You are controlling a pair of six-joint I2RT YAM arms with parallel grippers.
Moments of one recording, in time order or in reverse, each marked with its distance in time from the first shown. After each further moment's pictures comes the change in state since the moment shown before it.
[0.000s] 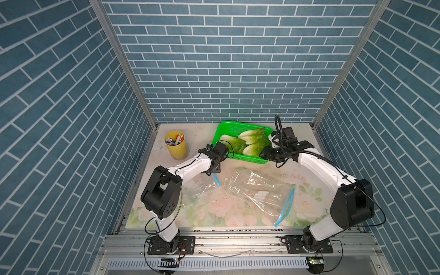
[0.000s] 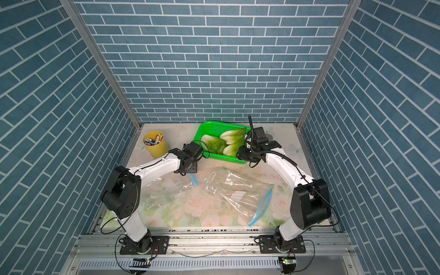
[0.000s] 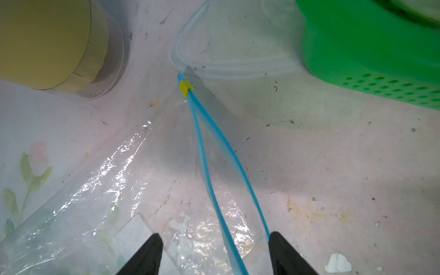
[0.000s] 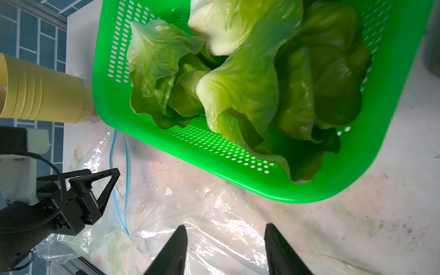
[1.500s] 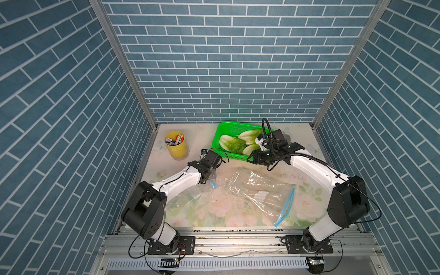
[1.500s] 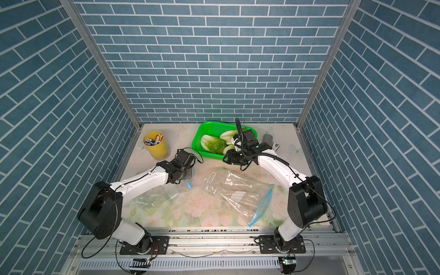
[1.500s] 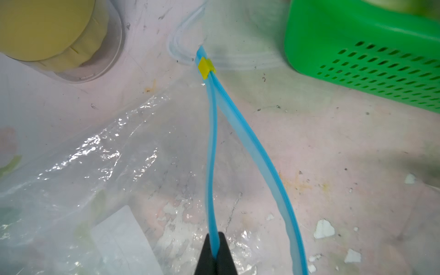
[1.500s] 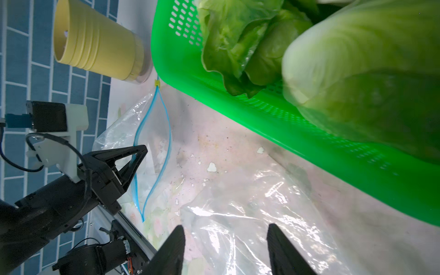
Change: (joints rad) left arm 0.001 -0.299 -0.309 0.242 0.083 0.043; right arm 0.140 0.034 0.001 0.058 -0.164 0.022
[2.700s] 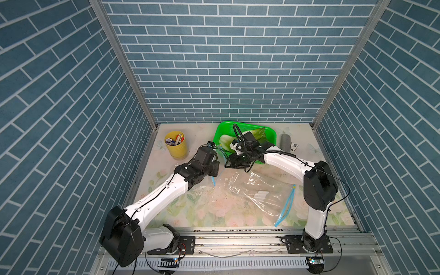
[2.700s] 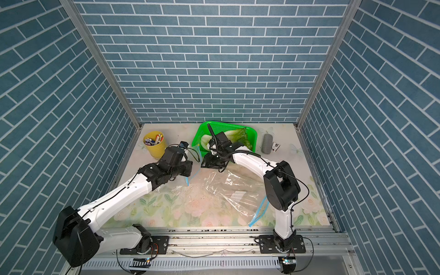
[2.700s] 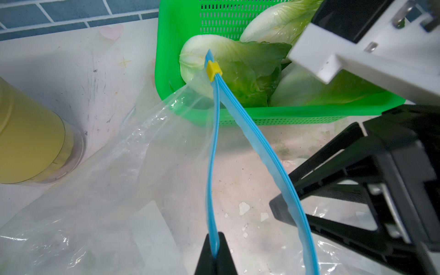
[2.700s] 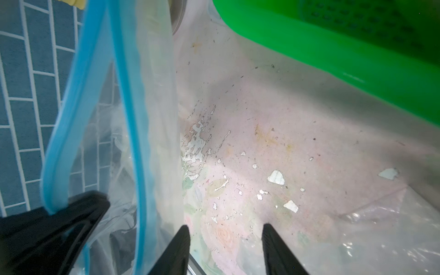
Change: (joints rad) left arm -0.026 -0.212 0.026 0.062 0.177 0.281; right arm 0.198 0.283 0.234 0.001 -0.008 0.102
